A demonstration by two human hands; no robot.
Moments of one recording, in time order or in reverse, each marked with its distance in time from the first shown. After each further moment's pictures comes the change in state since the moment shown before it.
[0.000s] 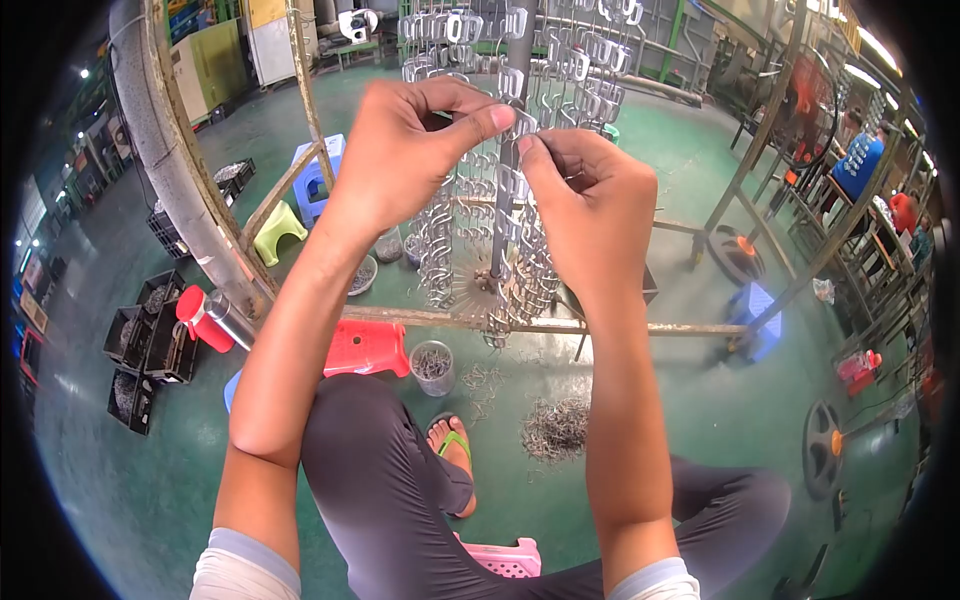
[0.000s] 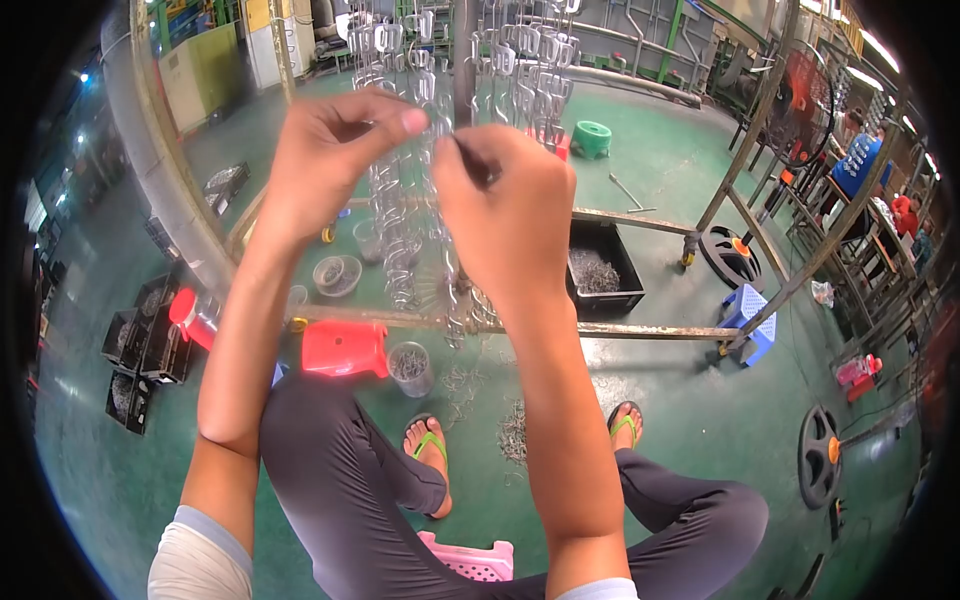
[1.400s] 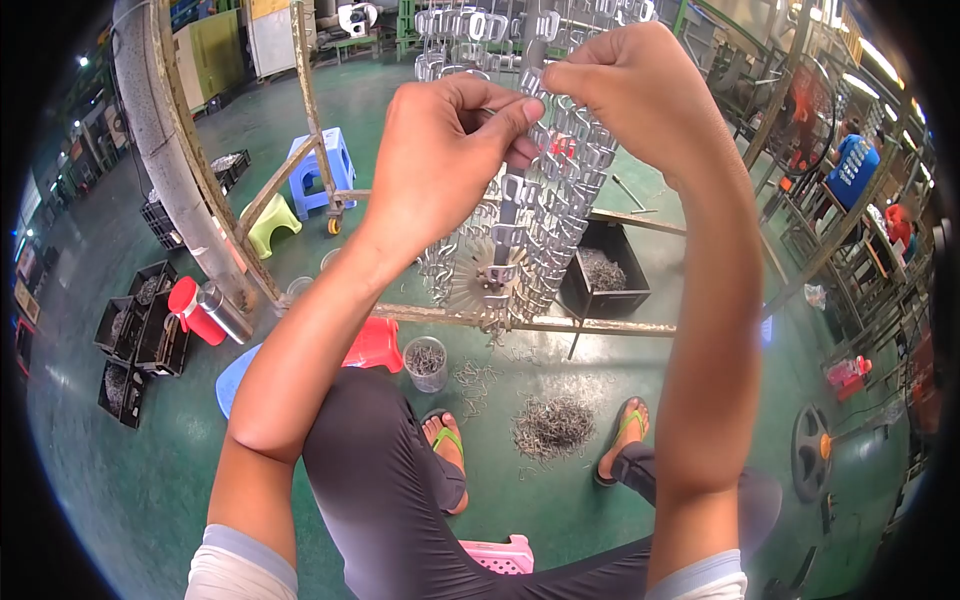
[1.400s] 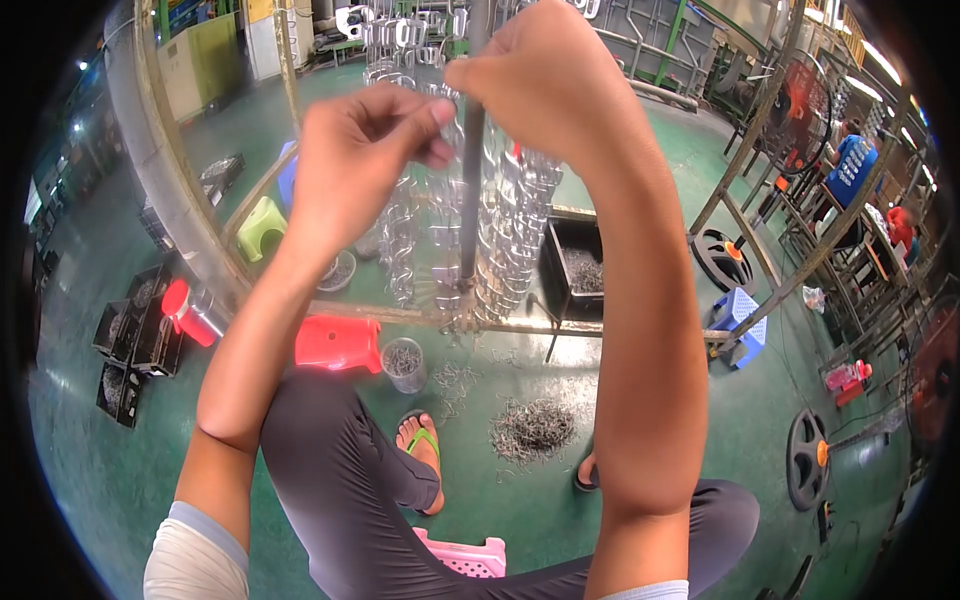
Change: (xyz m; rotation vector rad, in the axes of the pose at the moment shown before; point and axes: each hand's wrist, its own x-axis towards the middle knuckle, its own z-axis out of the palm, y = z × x) left_hand -0.009 0.017 0.027 -0.112 0.116 -0.050; right_hand 0.093 -0.052 -0.031 -0.451 -0.443 -0.019
